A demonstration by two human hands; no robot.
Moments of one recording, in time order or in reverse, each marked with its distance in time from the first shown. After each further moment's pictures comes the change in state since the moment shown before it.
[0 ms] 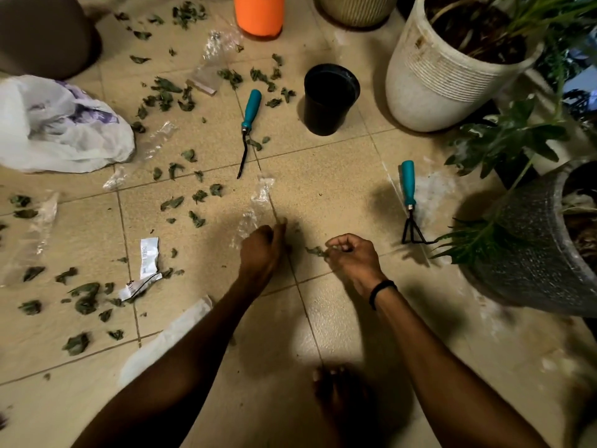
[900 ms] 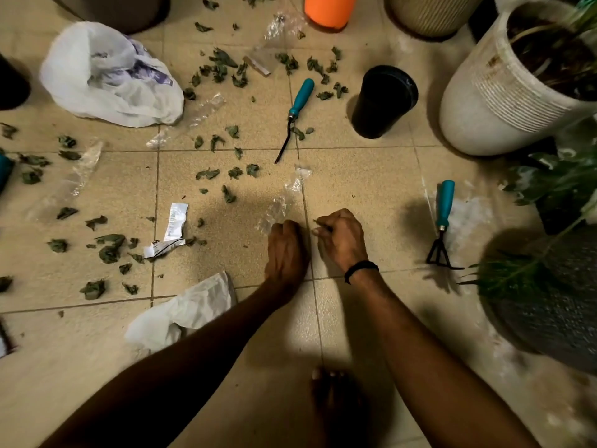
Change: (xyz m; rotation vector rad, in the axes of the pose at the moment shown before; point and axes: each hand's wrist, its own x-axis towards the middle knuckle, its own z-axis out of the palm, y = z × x) left_hand -0.025 -0.013 0.022 0.162 0.198 0.096; right_hand 0.021 -0.040 0.061 -0.662 -0.025 -0.519
